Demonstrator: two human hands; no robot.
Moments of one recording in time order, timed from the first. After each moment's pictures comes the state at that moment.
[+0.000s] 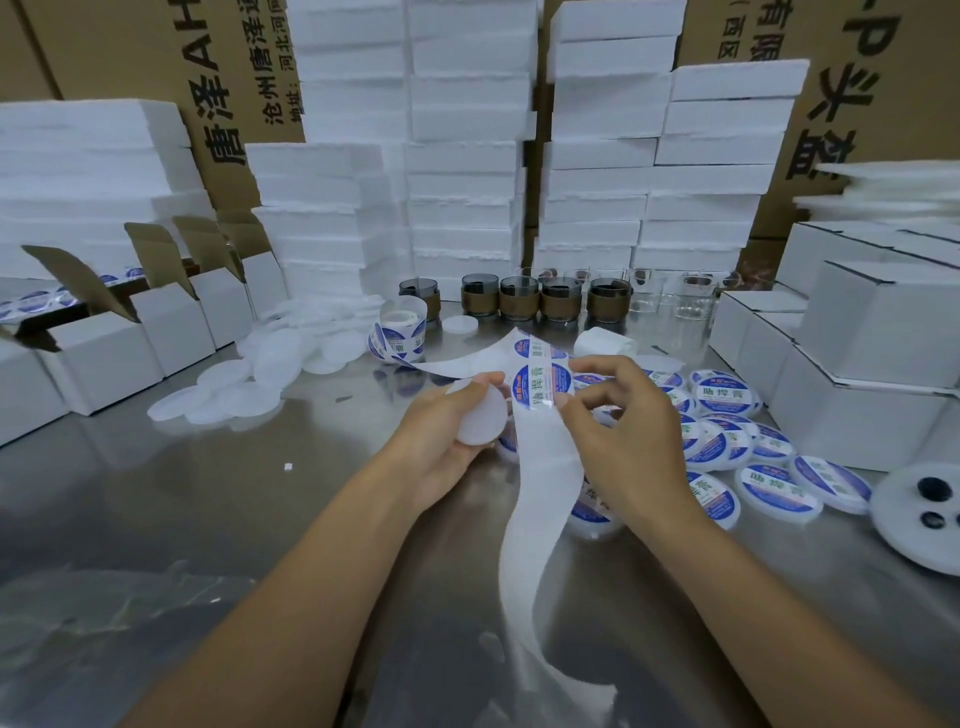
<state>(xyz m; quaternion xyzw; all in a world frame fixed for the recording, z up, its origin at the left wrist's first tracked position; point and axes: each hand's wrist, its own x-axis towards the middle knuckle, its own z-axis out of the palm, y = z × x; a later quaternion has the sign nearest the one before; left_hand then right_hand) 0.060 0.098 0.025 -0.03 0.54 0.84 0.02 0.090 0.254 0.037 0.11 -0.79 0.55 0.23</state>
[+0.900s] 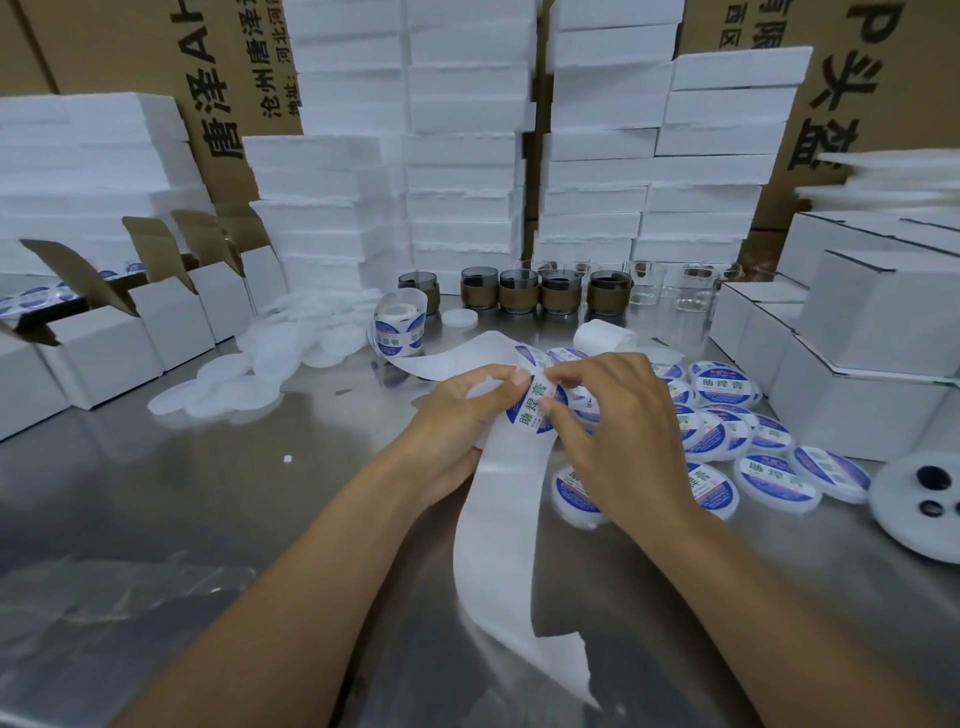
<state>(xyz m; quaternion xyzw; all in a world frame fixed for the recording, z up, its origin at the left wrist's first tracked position) 0.076 0.106 0.031 0.09 0.62 0.78 0.07 0.091 0.256 0.032 0.19 -0.87 0.28 0.36</state>
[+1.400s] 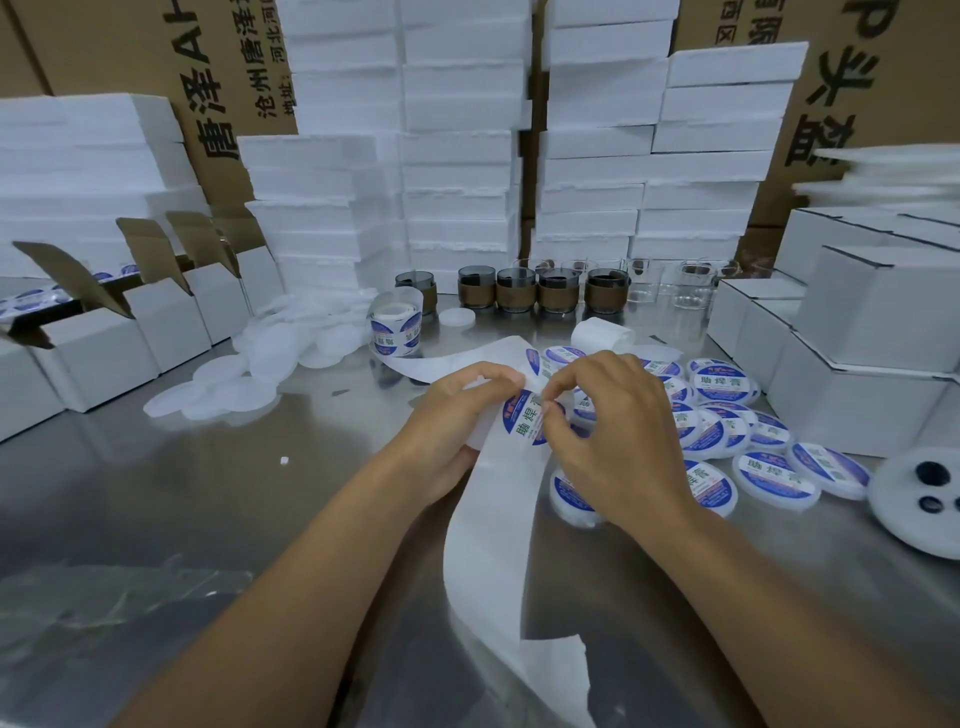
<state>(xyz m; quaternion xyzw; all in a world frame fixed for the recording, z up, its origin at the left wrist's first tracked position) 0.071 0.108 0.031 0.04 0.64 0.77 0.03 0.090 0.256 0.030 0.20 -0.87 0.29 0.35</state>
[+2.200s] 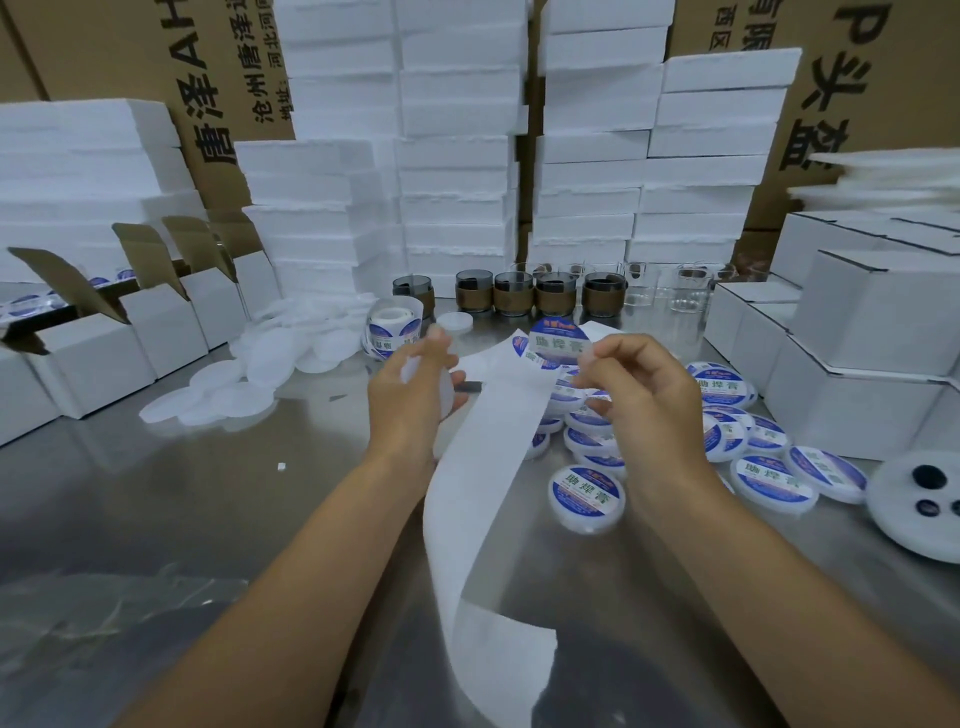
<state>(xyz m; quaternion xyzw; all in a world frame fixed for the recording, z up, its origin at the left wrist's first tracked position) 0.062 0.100 0.042 -0.11 0.56 0.80 -0.20 0.092 0.259 0.054 0.06 -0.65 0.73 0.19</state>
